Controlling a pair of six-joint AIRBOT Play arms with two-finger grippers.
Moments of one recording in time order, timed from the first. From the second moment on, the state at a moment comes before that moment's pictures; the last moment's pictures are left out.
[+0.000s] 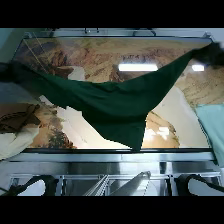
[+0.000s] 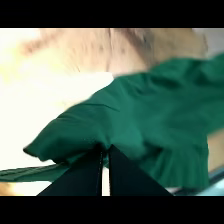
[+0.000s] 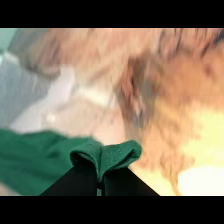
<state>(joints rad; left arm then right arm) 0.30 -1.26 1.39 0.82 -1.43 -1.12 -0.33 -1.33 1.37 -0.54 1.20 1.05</state>
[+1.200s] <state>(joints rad) 0.38 -1.73 1.26 0.94 -1.47 -1.17 -0.21 -1.41 0.83 -0.72 1.25 1.20</state>
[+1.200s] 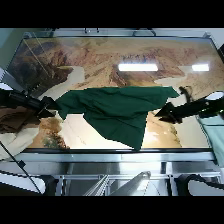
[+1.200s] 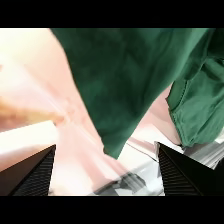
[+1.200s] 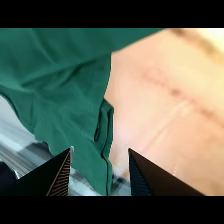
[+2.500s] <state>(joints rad) 0.22 -1.73 1.30 0.95 -1.29 -1.13 -0.05 -1.38 0.73 -0.56 1.02 1.16</state>
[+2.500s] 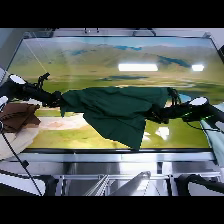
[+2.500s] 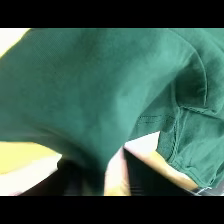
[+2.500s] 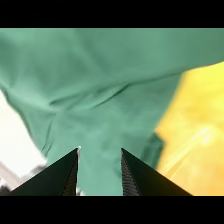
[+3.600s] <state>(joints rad) 0.22 -1.73 1.30 0.94 -1.29 -1.13 -0.01 -1.57 0.73 -0.43 0.91 1.11</state>
